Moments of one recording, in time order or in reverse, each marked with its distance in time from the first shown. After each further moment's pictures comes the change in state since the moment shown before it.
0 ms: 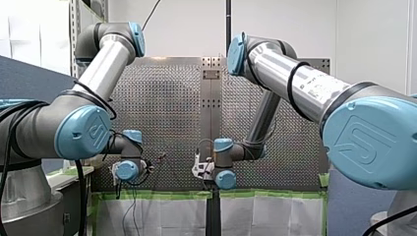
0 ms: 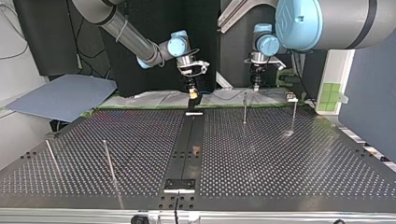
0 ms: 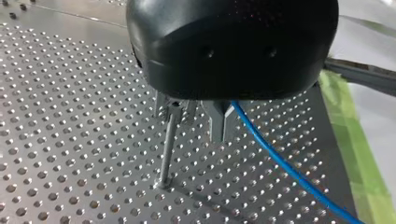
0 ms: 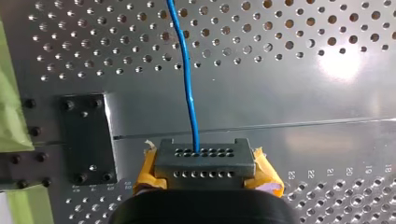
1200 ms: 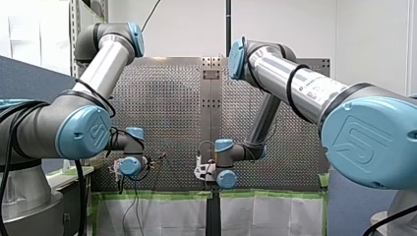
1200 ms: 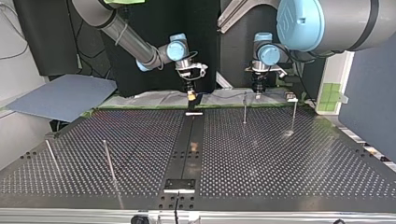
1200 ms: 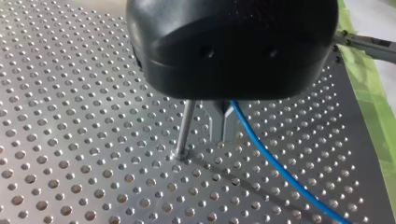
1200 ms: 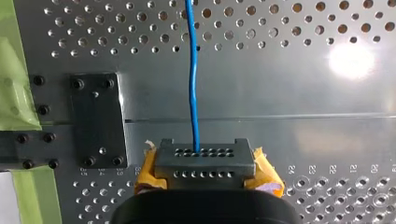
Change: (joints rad) left arm 0.014 -0.001 0.085 -0.084 -0.009 -0.018; right arm -0.019 0.025 -0.041 0.058 0.006 -0.033
